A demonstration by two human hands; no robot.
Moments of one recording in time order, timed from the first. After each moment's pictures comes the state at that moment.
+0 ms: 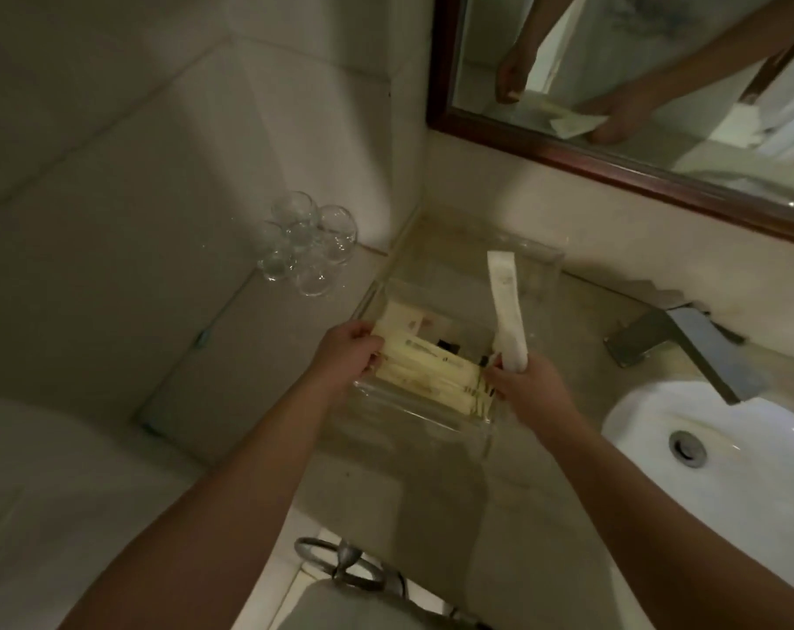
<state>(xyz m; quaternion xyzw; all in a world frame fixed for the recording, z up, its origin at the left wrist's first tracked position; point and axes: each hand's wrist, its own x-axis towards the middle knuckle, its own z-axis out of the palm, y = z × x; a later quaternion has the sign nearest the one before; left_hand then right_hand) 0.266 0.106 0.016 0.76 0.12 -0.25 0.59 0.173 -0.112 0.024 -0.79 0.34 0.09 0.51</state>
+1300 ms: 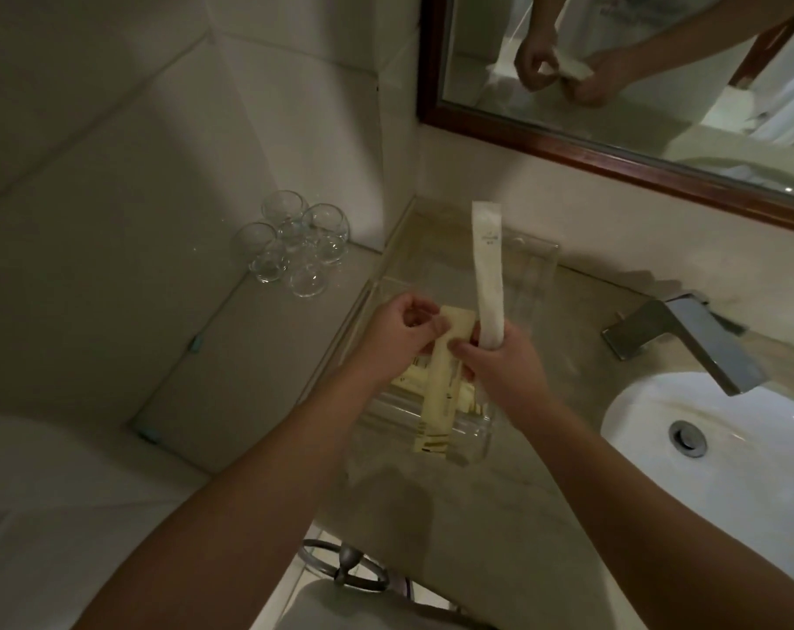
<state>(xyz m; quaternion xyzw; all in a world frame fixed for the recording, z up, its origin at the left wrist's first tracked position) 0.265 0.055 0.035 0.72 -0.04 -0.26 0.65 0.192 -0.083 0.050 -0.75 0.25 0.01 0.62</state>
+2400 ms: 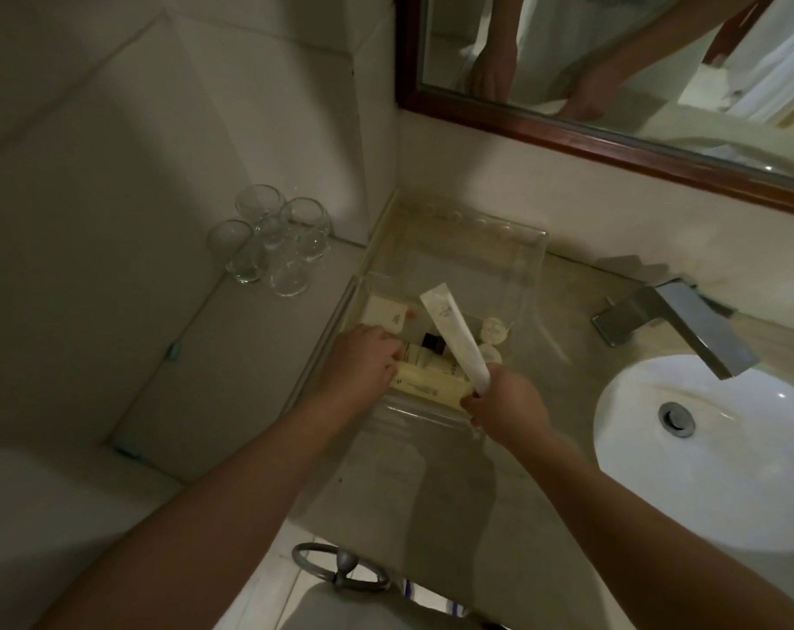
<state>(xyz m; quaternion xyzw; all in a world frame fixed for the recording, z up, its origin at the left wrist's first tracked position) 0.269 0.087 -0.016 0.93 -0.31 -0.12 0.15 0.164 -0.098 -0.019 -0.90 0.29 0.15 0.29</state>
